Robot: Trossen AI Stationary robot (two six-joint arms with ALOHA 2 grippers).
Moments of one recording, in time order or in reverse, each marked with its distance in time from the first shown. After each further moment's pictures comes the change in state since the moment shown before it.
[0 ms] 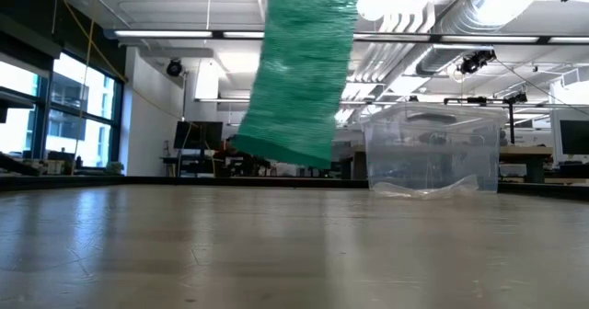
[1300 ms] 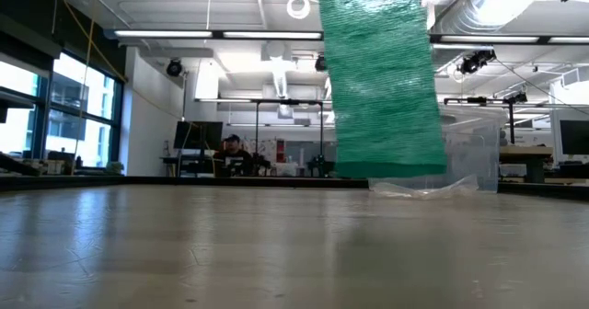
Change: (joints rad) left arm -0.015 -0.069 0.000 -0.174 -0.070 0.196; right arm 0.000 -0.005 0.000 -0.025 -0.023 0.095
